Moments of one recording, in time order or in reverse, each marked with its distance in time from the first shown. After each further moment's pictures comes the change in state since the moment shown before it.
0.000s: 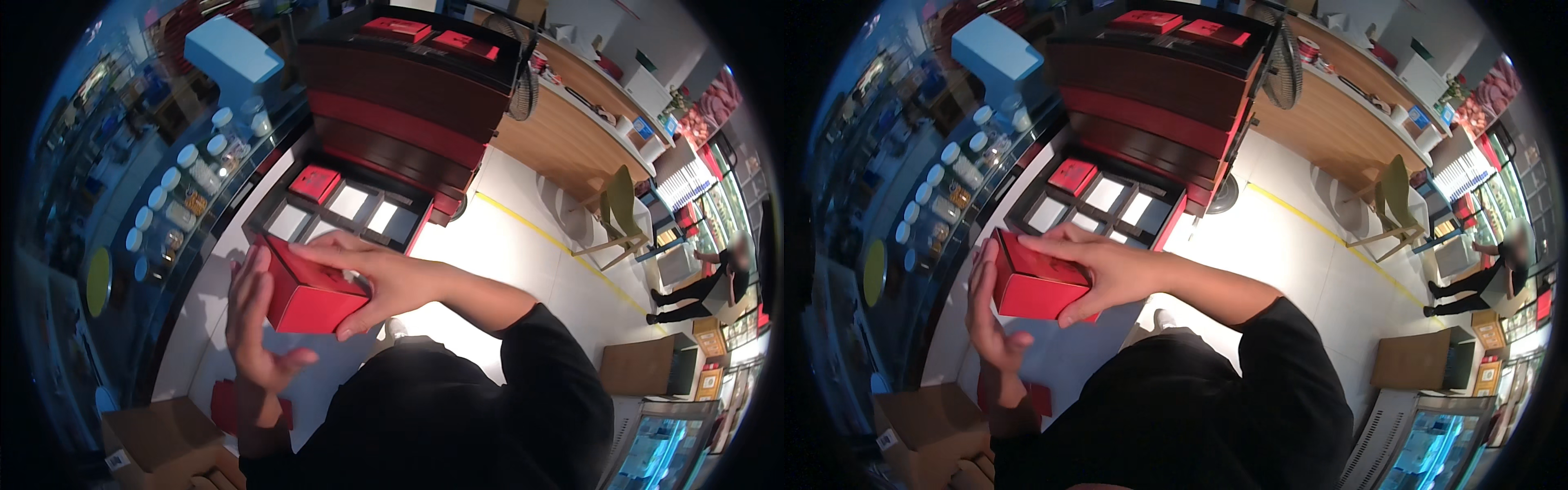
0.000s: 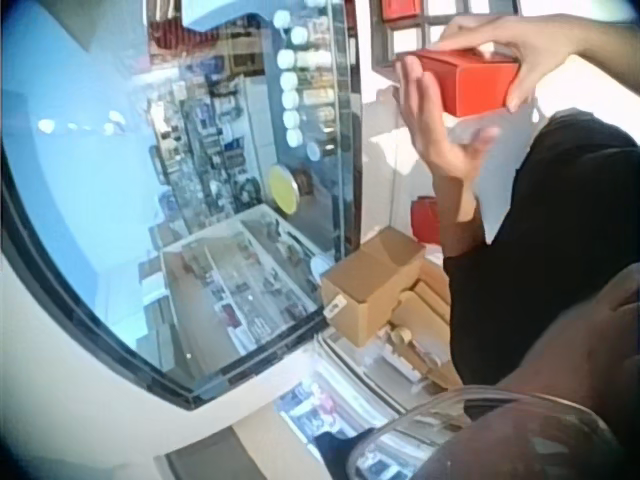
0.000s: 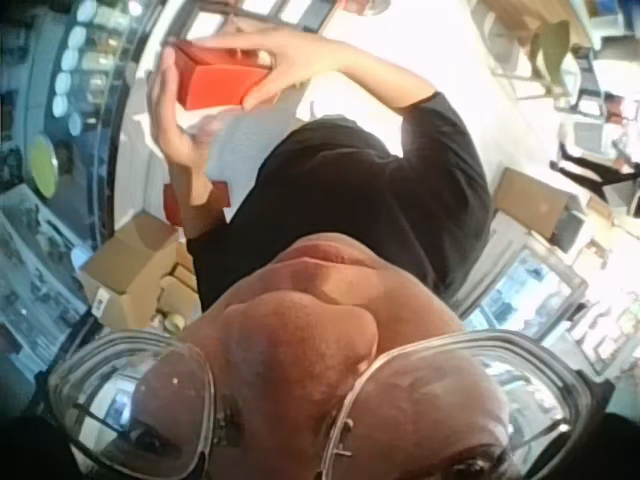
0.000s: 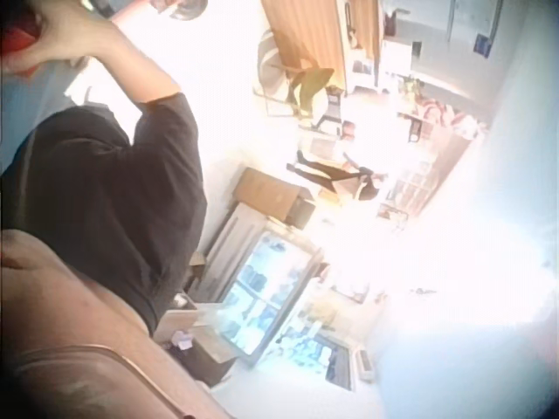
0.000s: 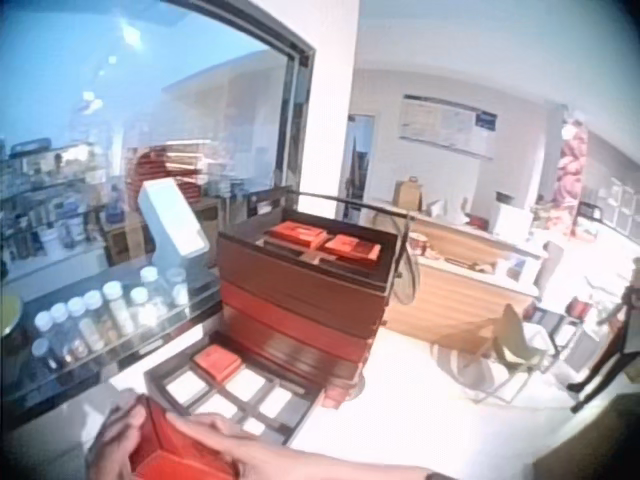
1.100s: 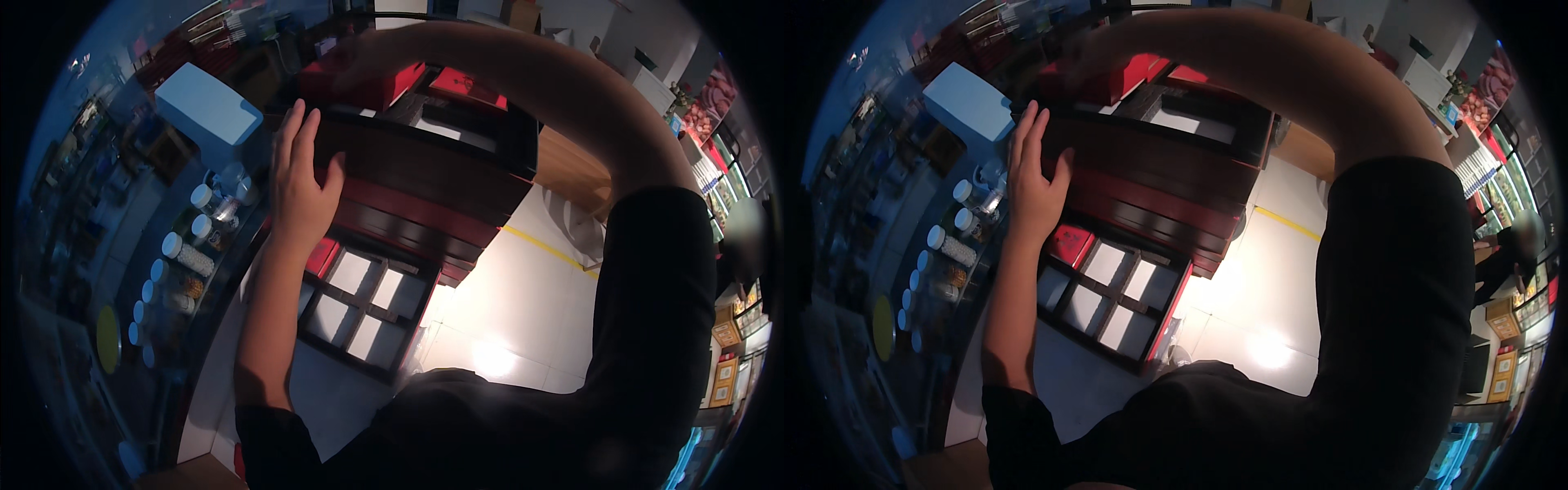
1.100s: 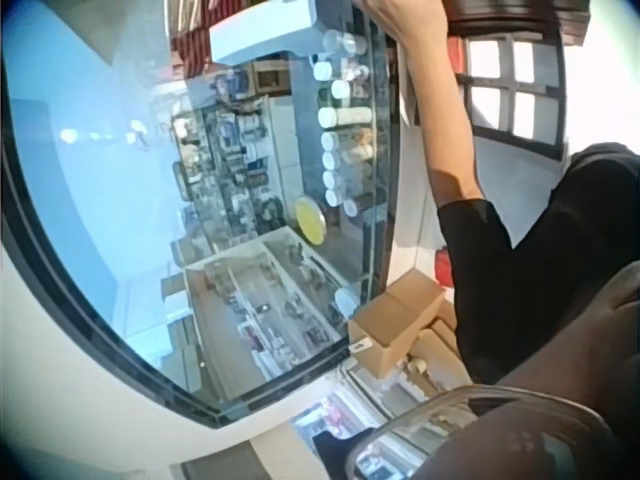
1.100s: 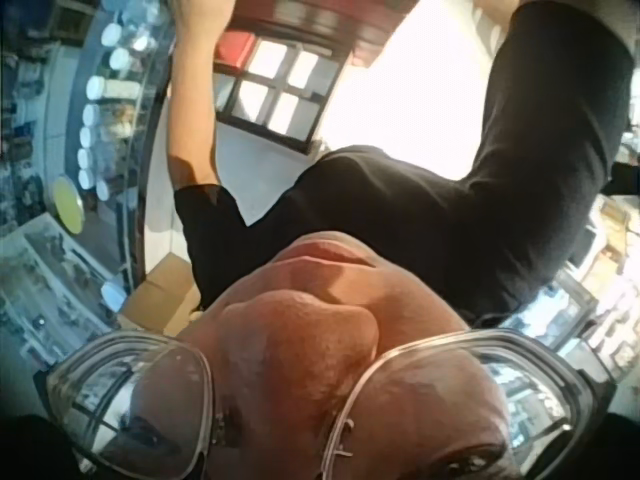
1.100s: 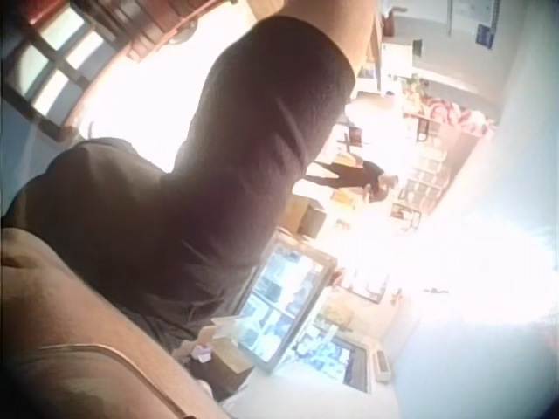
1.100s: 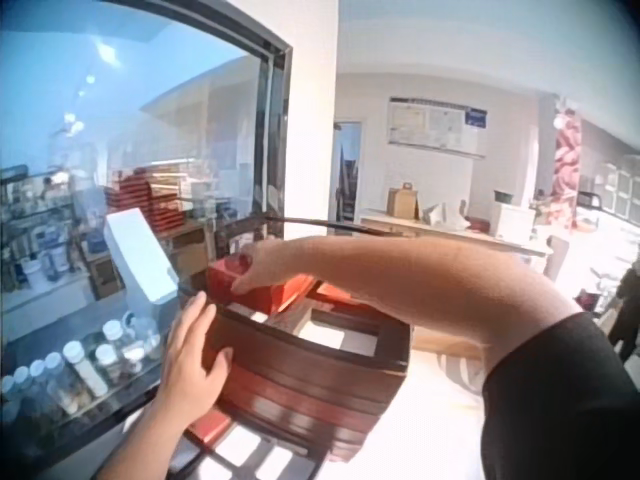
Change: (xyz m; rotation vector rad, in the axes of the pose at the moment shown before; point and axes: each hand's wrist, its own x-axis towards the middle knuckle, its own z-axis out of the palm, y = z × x) left_hand 0.237 -0.129 0.136 0.210 0.152 0.098; right_hand 0.172 -0.001 -0.331 -1.080 -0.047 0.561
